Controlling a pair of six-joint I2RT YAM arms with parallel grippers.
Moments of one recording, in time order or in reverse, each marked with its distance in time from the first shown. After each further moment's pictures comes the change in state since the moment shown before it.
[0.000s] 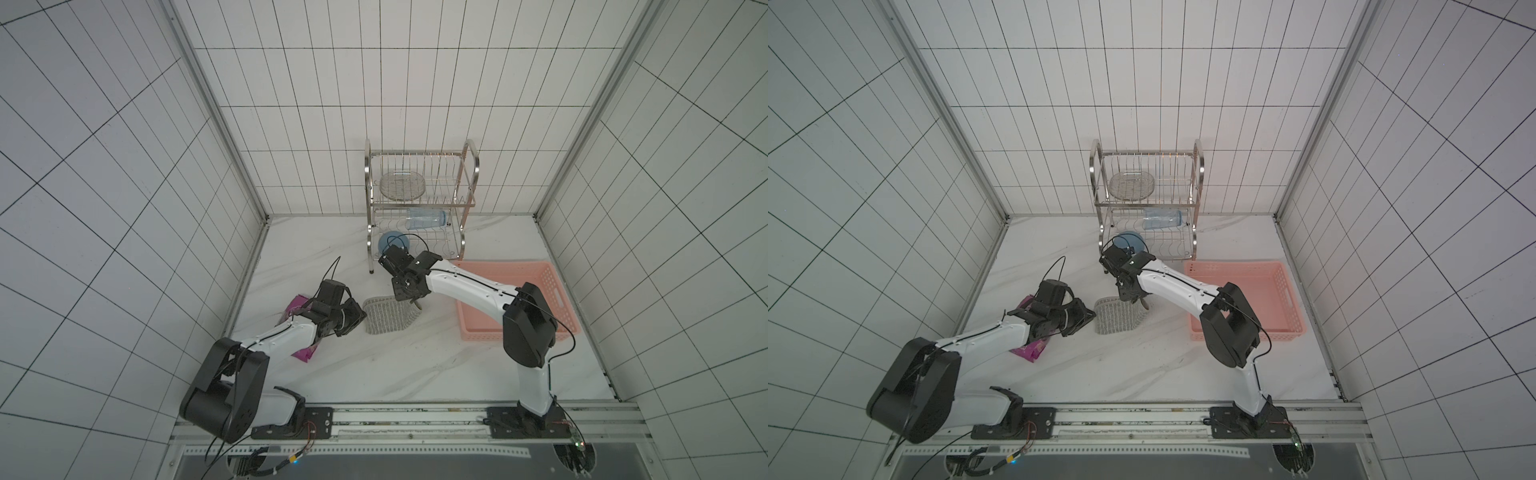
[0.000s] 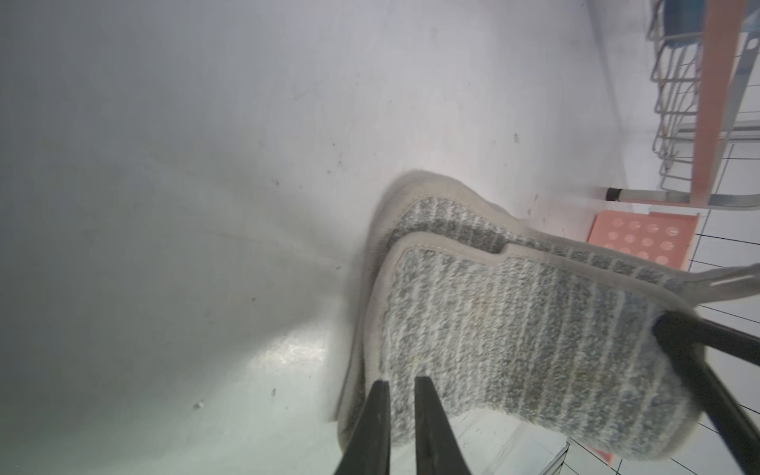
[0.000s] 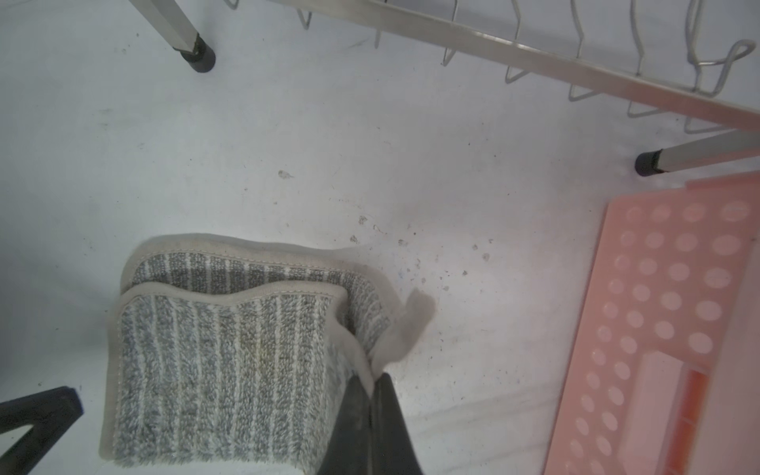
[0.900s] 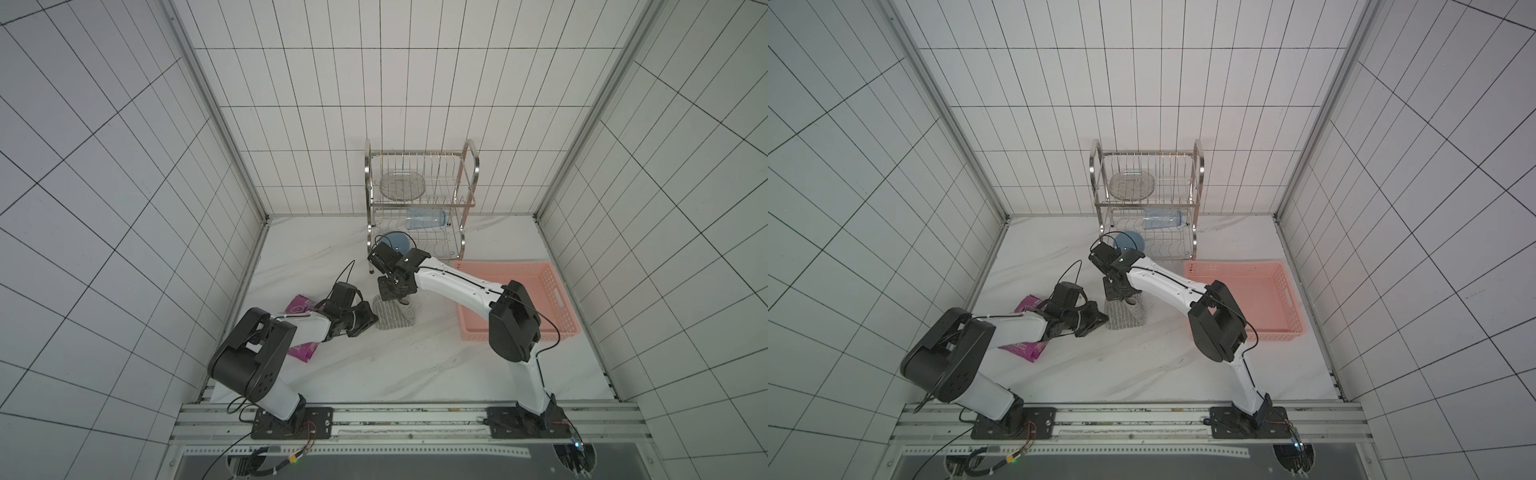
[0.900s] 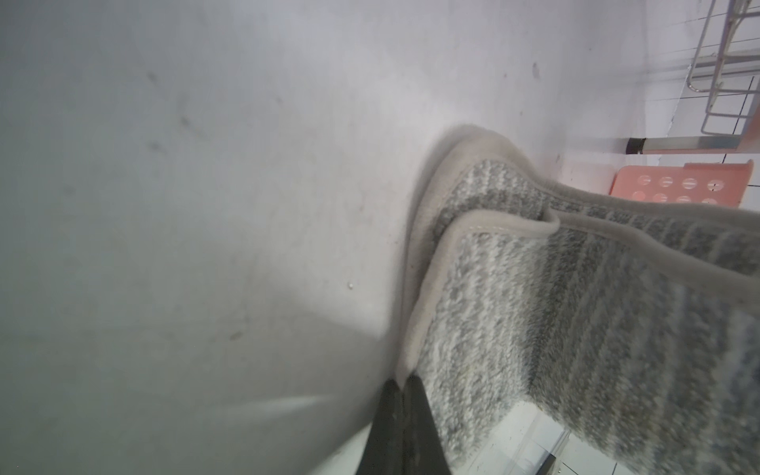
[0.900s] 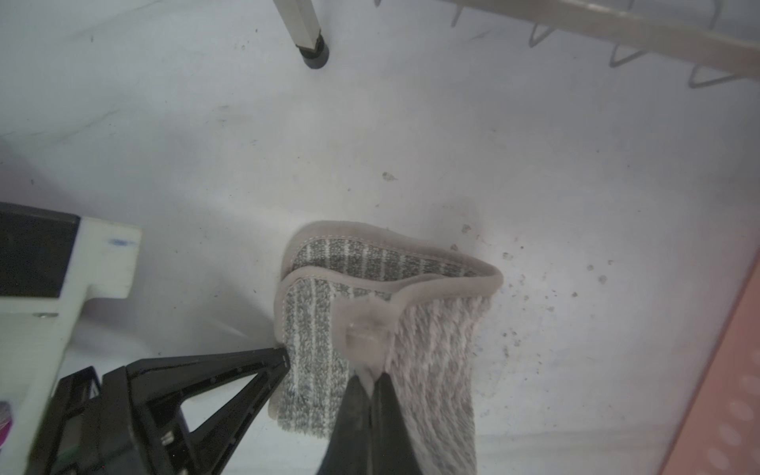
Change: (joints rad) left arm -0.063 0.202 0.001 0.251 0.052 0.032; right arm 0.023 0.116 0.155 -0.009 -0.171 0.013
